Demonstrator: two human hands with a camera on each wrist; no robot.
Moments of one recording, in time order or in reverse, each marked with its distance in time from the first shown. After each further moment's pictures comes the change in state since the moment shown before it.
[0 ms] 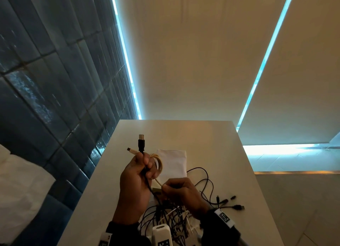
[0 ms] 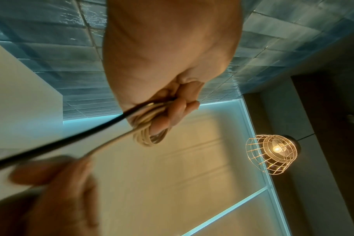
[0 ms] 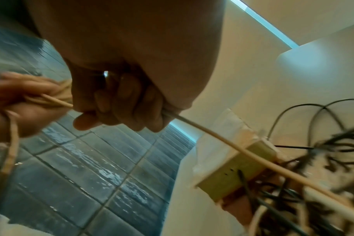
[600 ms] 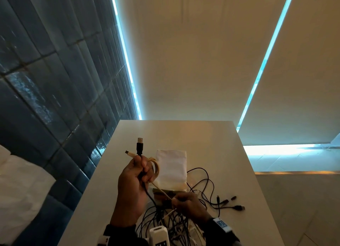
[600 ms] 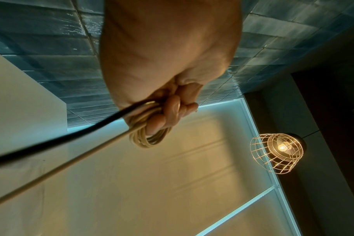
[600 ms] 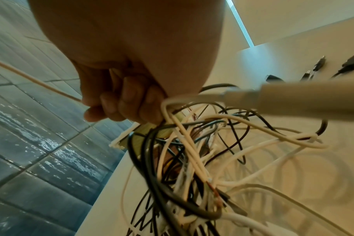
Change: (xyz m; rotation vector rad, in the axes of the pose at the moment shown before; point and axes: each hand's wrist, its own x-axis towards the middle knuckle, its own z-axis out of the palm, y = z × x) left_hand -0.002 0.001 -0.007 0.069 0.032 -0.008; right_hand 0.001 0.073 -0.021 -0.162 0.144 0.126
